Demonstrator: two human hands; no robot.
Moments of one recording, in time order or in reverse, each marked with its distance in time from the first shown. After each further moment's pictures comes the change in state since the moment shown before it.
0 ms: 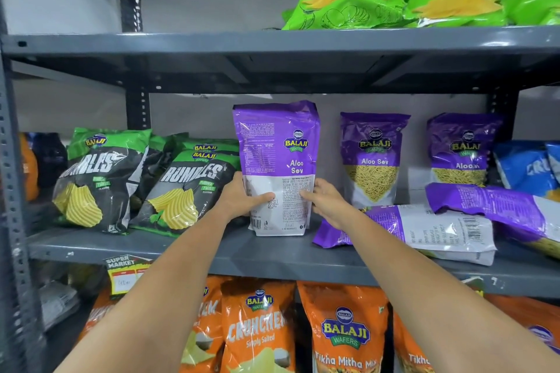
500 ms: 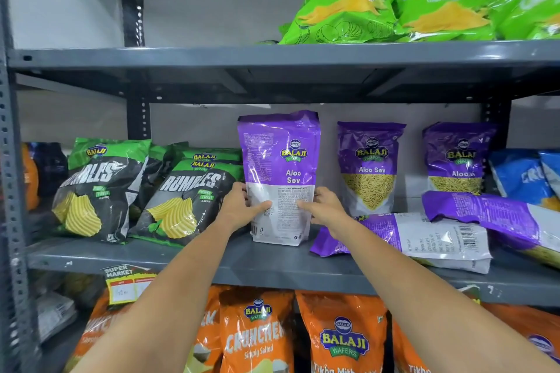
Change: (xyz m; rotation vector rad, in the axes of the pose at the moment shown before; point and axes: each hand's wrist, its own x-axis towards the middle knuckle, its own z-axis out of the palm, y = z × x) left_hand 0.001 -0.002 0.012 0.011 0.052 0.029; right_hand -0.011 -0.004 -0.002 -0.091 0.127 -0.006
